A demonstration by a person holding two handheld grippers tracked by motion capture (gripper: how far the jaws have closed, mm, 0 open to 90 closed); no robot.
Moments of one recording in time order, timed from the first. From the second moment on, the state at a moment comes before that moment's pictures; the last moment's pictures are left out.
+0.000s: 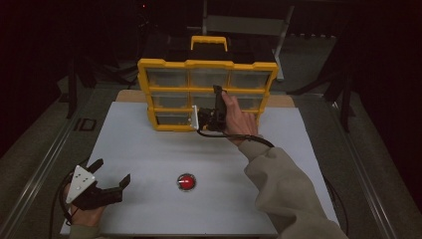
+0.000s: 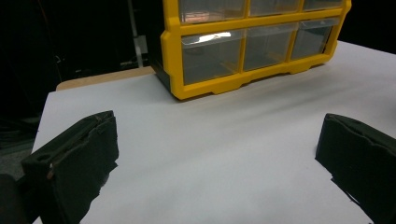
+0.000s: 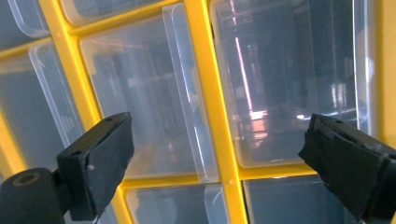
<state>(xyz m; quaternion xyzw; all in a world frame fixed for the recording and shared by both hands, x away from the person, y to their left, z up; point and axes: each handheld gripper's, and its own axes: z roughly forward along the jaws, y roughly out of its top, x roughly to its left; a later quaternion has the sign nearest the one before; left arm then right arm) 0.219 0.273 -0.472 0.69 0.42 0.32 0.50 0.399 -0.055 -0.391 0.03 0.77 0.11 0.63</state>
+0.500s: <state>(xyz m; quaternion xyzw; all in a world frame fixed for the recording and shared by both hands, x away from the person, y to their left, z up) 0.219 0.273 -0.472 0.69 0.42 0.32 0.50 0.405 -0.053 -0.387 0.02 0.74 0.07 0.67</state>
